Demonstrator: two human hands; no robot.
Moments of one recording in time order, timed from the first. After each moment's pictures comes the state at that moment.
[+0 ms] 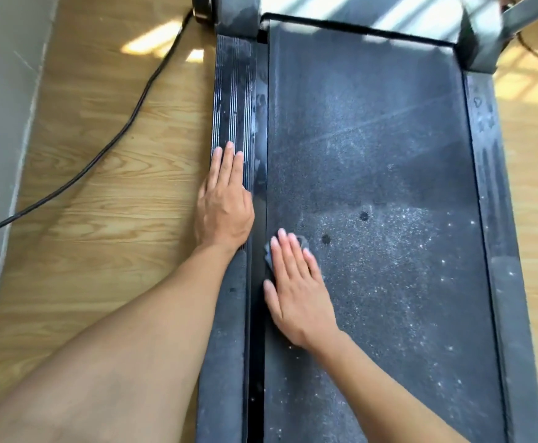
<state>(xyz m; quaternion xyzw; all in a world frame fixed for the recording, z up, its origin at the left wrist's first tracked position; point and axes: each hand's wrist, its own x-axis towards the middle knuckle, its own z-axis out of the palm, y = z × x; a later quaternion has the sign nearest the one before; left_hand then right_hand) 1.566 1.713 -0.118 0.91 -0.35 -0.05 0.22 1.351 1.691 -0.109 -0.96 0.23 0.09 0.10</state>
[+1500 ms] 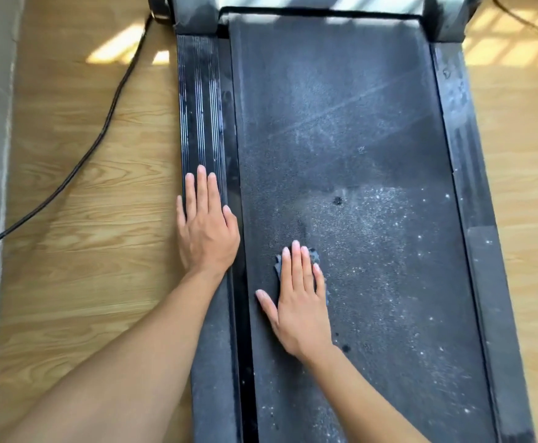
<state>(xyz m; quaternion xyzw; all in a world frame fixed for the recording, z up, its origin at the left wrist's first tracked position) 1.517 1.733 -0.111 0.94 -0.32 -0.04 0.13 1.302 1.713 -0.104 -0.91 0.37 0.11 0.13</state>
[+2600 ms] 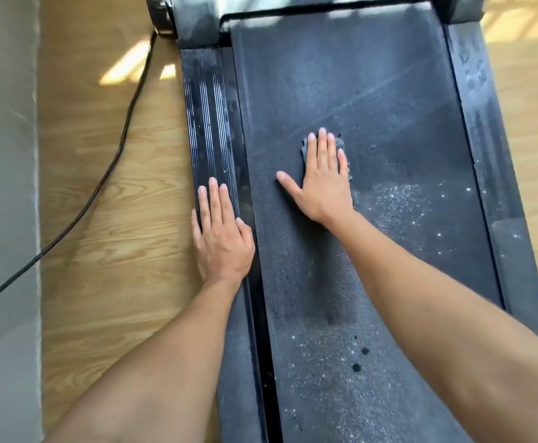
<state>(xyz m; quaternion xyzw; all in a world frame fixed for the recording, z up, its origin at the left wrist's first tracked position) 1.516 1.730 -0.102 0.94 -0.32 -0.04 0.09 1.435 1.532 -0.091 -0.89 0.42 0.09 0.16</state>
